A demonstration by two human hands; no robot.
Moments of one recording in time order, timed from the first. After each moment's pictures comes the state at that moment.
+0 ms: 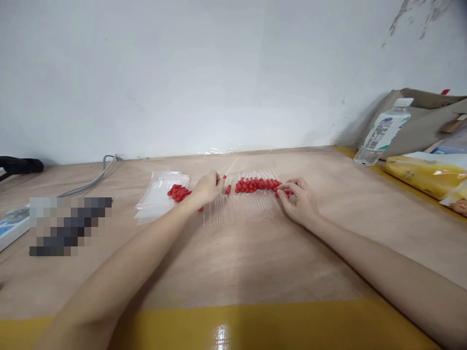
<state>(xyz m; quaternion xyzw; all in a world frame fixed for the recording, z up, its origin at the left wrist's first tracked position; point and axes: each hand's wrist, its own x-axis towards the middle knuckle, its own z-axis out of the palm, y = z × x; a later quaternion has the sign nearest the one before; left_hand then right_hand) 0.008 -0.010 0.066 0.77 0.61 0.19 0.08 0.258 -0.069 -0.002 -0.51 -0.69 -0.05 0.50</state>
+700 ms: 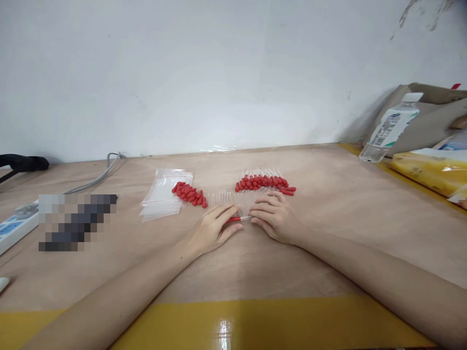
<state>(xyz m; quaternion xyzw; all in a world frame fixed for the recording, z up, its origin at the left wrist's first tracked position) -0.019 -0.088 0.010 0.90 0.26 0.34 -0.04 0.204 -0.097 0.002 -0.31 -0.87 -0.14 0.35</state>
